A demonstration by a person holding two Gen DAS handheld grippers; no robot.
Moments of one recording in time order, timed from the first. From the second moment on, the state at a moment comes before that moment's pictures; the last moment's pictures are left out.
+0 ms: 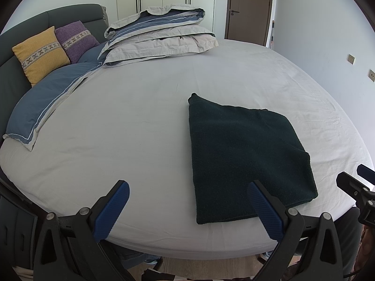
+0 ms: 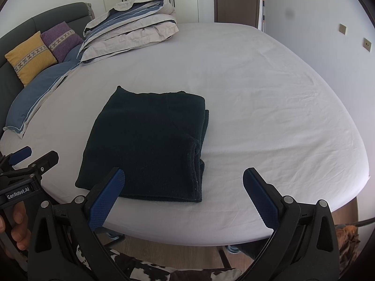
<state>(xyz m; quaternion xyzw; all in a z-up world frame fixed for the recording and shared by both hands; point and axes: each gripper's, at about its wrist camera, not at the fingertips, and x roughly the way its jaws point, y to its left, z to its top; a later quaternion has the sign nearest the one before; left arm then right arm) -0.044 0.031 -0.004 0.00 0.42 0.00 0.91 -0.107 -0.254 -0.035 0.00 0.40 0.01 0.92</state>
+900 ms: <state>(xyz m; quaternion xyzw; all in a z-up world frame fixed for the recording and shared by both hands) -0.044 0.035 -0.005 0.00 0.41 0.00 0.91 -0.107 -0.254 -0.043 0.00 0.40 0.02 0.92</state>
